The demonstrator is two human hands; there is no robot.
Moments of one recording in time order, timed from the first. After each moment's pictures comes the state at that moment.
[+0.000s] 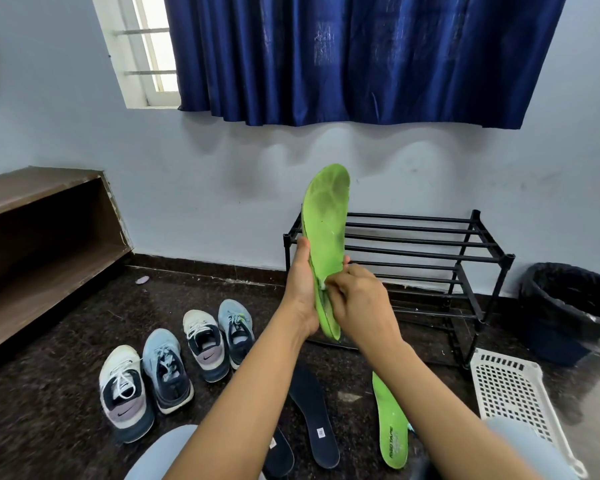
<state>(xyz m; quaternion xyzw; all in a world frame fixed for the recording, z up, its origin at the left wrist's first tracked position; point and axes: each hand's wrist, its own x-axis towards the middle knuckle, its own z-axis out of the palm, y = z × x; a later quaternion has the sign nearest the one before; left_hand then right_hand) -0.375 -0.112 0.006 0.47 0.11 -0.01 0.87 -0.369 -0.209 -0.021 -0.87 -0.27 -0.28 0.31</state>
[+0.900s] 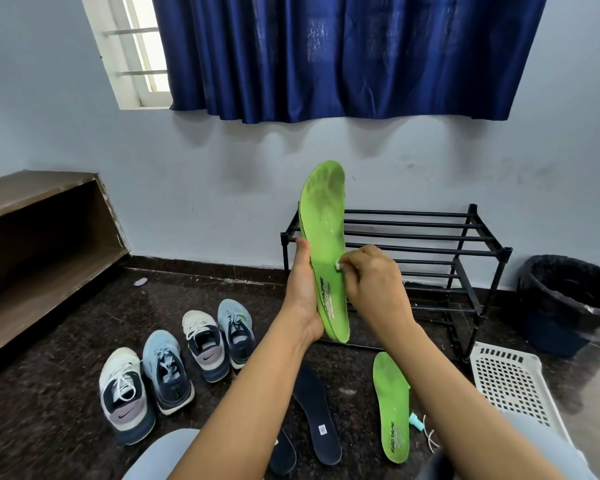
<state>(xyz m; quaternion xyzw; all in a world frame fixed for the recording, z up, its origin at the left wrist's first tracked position) -0.381 -0.116 0.004 0.46 0.10 -0.03 0.88 -0.355 -0.220 -0.009 -0.86 -0.23 -0.31 0.34</state>
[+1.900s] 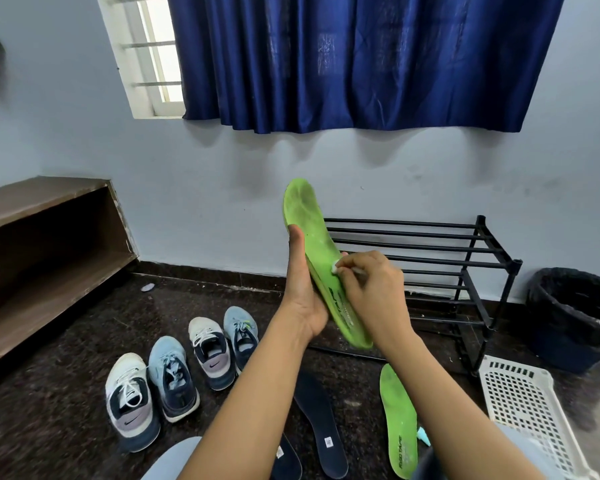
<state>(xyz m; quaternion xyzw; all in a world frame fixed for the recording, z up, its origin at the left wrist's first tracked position) -0.377 -0.102 0.018 0.43 0.02 0.03 0.90 -0.368 -0.205 0.005 -0.83 -0.19 -0.28 0.44</state>
